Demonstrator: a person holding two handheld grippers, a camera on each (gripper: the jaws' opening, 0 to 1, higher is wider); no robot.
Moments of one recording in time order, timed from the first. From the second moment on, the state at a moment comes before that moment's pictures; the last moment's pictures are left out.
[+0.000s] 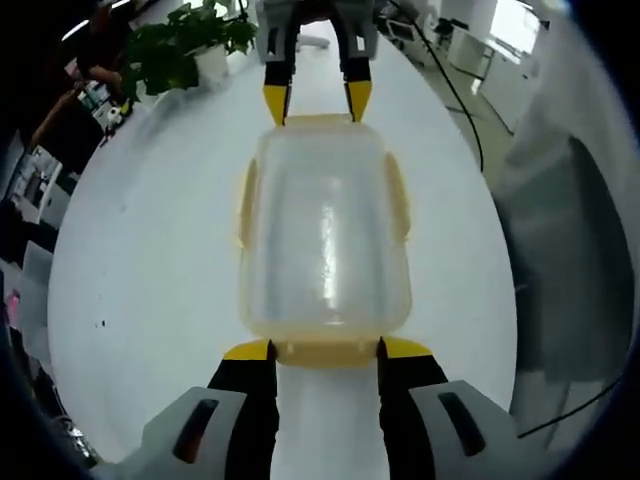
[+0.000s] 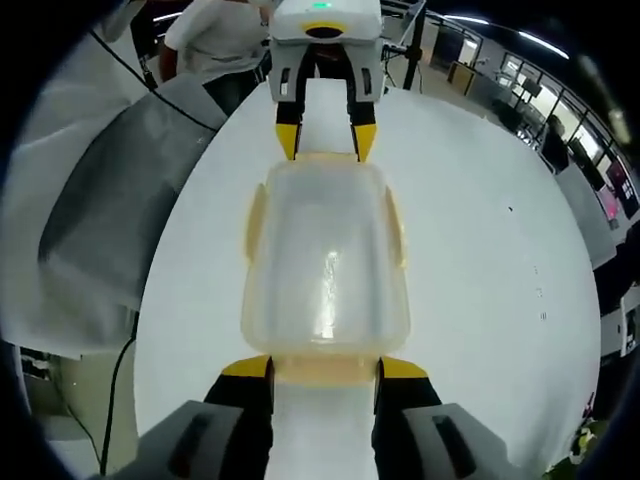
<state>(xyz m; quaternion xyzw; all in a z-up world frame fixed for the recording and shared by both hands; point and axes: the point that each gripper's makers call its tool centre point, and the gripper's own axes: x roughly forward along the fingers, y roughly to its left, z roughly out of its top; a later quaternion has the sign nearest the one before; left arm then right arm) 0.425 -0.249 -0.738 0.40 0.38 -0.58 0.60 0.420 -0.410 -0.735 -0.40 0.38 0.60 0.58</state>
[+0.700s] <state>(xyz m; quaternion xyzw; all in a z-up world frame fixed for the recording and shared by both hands) 0.423 -0.247 -0.739 0.39 0.38 -0.58 0.61 0.421 -0.411 -0.740 -0.40 0.40 0.59 0.58</state>
